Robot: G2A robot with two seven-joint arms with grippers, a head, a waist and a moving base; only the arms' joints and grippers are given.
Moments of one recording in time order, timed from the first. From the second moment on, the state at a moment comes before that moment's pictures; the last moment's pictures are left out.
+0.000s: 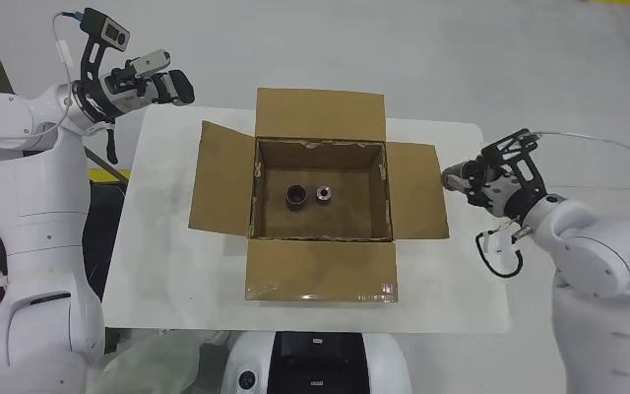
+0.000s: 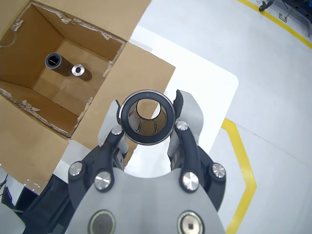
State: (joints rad) left arm 0.74 -0.99 -1.61 -1.20 -0.49 -0.22 -1.39; right arm -1.34 -1.15 1.70 -2.08 -0.87 -0.33 1.10
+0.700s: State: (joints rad) left arm 0.74 -0.99 -1.61 -1.20 -0.49 -0.22 -1.39; right arm -1.32 -1.13 1.65 -1.87 -0.94 -0.25 1.00
